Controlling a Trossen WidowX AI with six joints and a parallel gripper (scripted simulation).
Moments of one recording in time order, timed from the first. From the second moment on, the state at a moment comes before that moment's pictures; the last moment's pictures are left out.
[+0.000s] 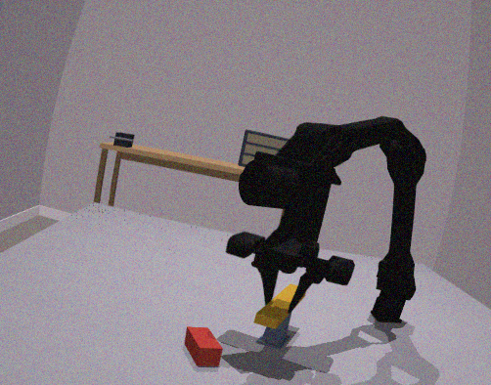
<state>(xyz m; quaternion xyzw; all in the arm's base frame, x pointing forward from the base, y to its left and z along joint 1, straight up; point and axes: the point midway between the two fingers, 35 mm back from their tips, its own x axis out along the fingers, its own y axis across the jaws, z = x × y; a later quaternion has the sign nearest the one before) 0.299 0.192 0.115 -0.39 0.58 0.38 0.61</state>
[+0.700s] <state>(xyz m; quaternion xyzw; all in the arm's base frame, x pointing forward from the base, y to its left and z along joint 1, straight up) 0.299 0.192 0.115 -0.39 0.58 0.38 0.61</state>
